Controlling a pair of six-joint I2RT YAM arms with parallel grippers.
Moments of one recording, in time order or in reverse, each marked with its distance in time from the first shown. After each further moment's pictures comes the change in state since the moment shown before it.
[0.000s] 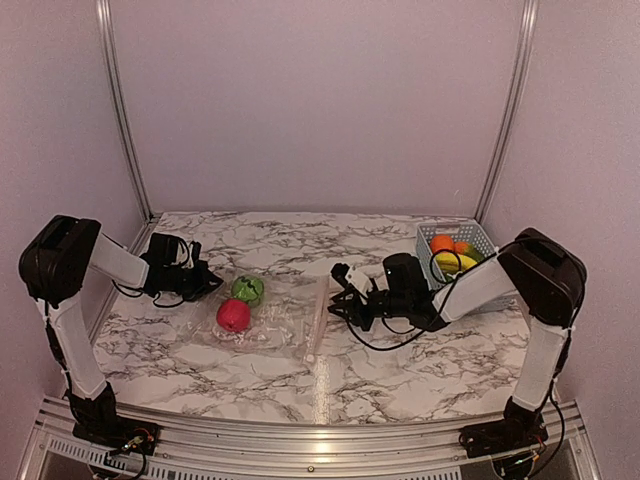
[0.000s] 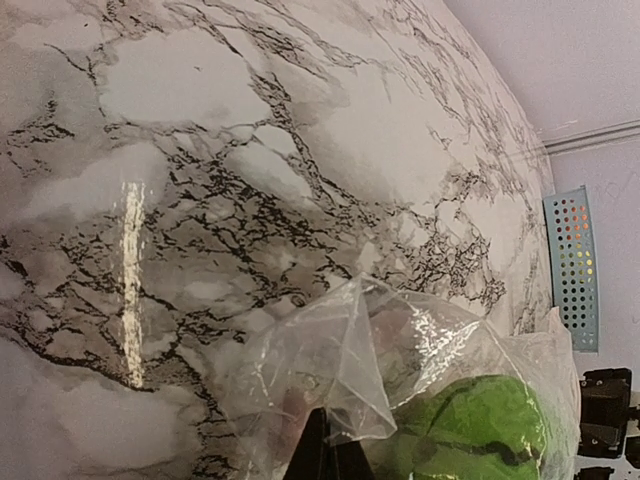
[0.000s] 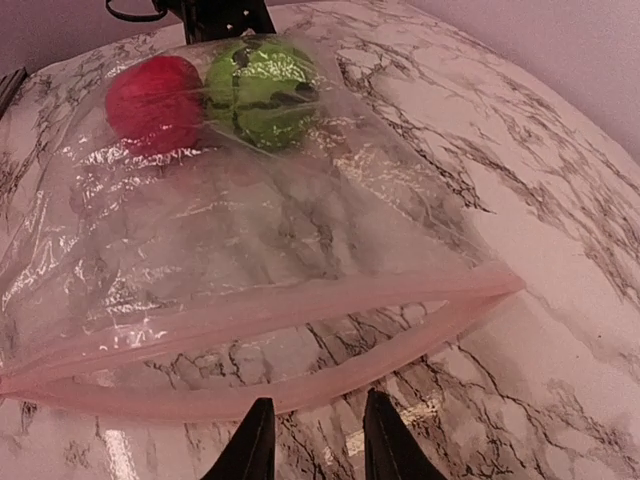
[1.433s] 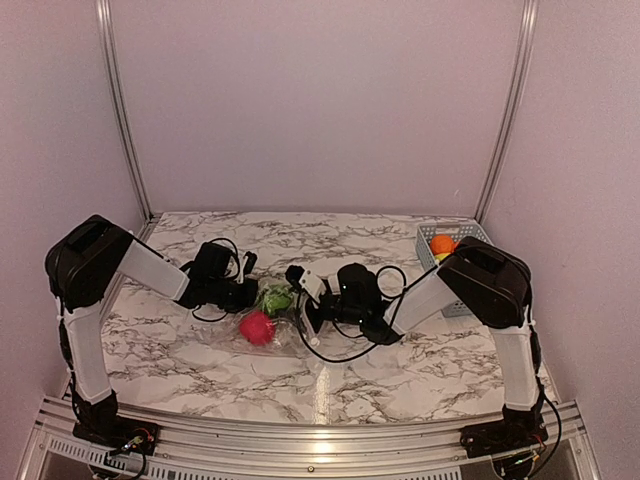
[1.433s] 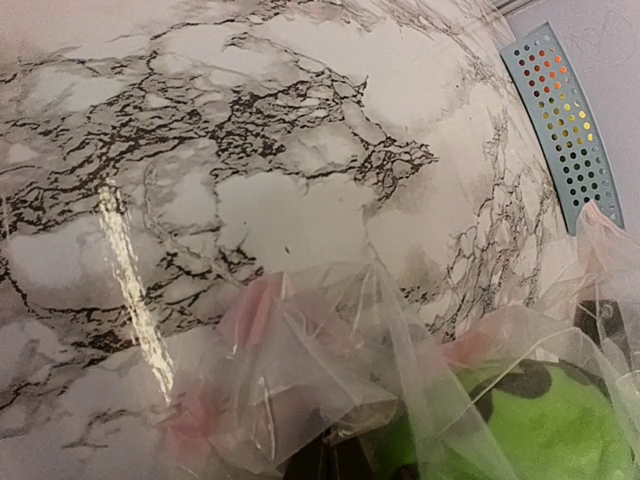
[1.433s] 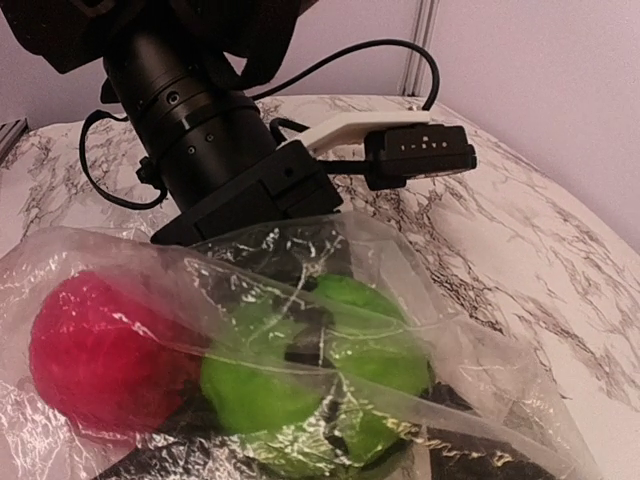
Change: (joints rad) left arm -0.328 0.080 0.069 0.022 -0.076 0.066; right arm 0.196 0.318 0.267 0.295 0.126 0.079
